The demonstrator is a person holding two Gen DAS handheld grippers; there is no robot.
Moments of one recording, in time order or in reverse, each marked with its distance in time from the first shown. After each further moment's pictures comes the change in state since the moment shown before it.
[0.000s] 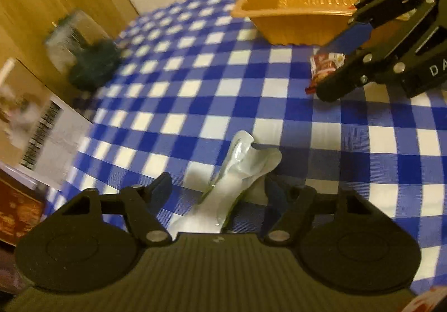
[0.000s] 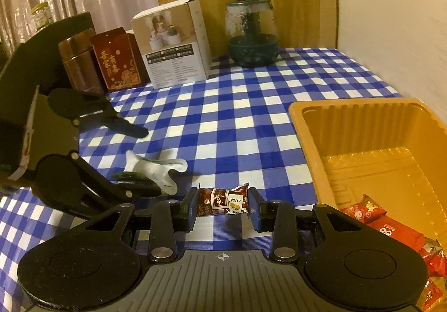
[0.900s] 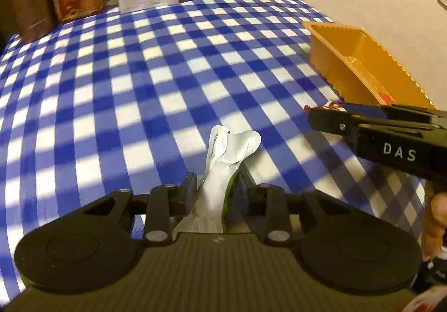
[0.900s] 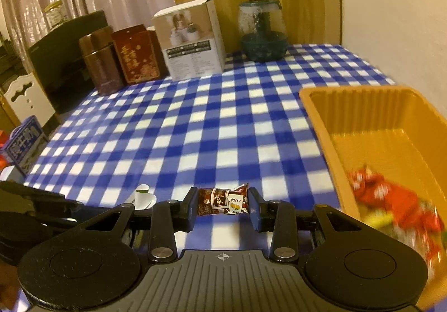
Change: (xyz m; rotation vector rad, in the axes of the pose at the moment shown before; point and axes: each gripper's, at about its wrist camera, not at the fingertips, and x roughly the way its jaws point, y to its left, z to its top) left arm -0.100 -0.090 -0.043 -0.921 0.077 0.121; right arm -0.055 0.025 -0.039 -0.001 0.019 0.042
